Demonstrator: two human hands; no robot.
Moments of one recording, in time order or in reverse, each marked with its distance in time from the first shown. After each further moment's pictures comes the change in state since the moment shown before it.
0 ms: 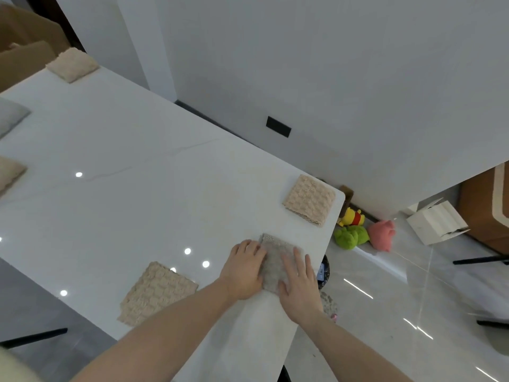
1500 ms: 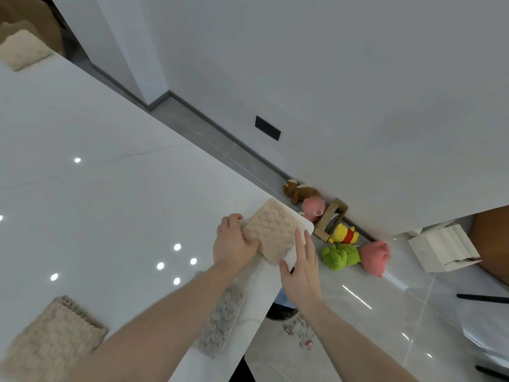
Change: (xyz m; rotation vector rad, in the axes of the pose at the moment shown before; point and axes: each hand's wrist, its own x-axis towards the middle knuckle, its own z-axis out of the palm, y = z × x) left_hand 0.224 0.069 -0.006 -0.518 0.359 -0.595; right_hand 0.160 0.157 -0.087 0.359 0.215 -0.016
